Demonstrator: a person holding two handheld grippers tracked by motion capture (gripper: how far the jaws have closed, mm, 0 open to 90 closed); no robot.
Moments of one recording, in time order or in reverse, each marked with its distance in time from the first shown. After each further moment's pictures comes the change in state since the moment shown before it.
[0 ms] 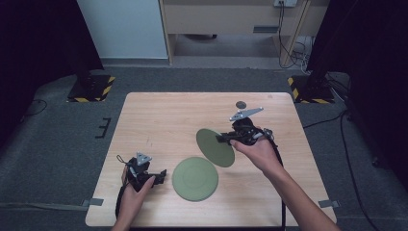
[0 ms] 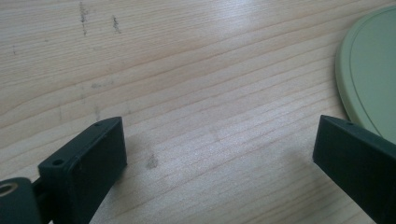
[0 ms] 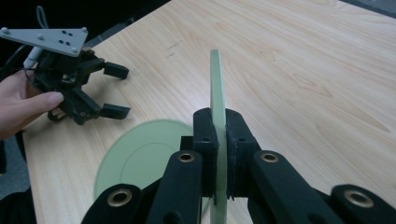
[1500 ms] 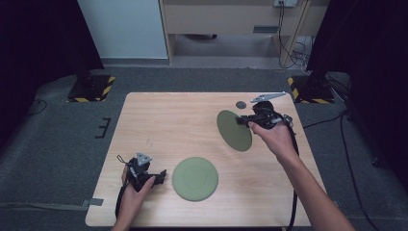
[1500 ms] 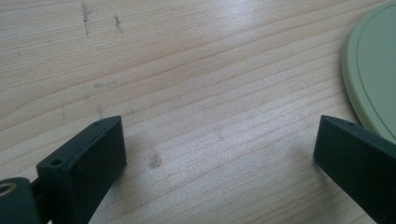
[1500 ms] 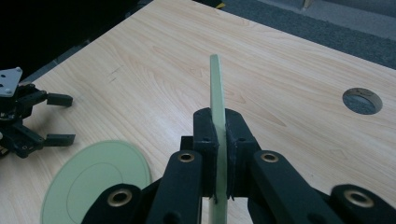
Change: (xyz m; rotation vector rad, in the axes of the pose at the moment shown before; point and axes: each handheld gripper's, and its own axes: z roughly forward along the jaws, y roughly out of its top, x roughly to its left) left arm -0.001 -0.001 0.001 0.005 0.015 0.017; right arm -0.050 0.015 -0.040 -0.055 -0.157 0.087
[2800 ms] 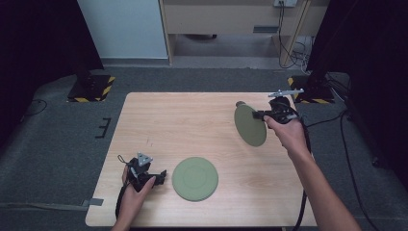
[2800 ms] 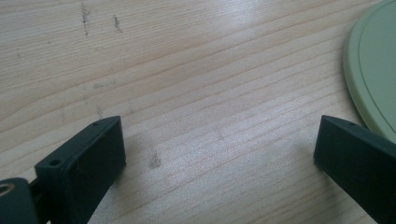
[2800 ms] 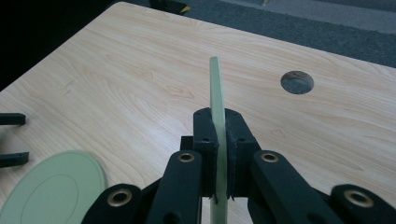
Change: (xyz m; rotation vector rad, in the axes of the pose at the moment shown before) left arm -0.001 0.000 0.001 0.002 0.007 0.013; right arm -0.050 -0.010 -0.016 -0.017 -0.105 0.097
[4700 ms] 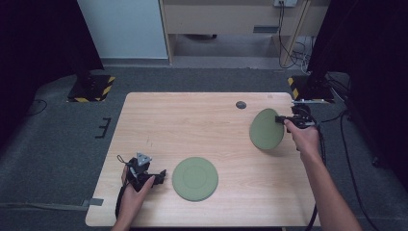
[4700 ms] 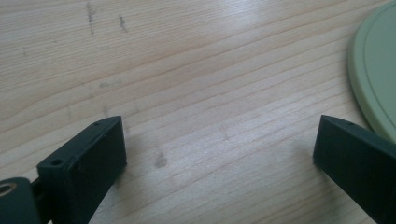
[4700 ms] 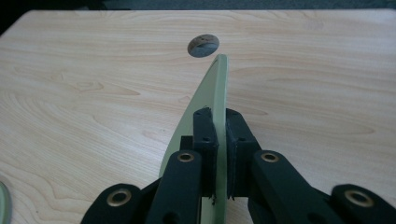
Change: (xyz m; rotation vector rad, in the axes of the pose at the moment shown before) left arm 0.004 0.000 -0.001 0.000 0.008 -0.008; right arm -0.091 -0.053 0.004 -0.011 -0.147 0.210
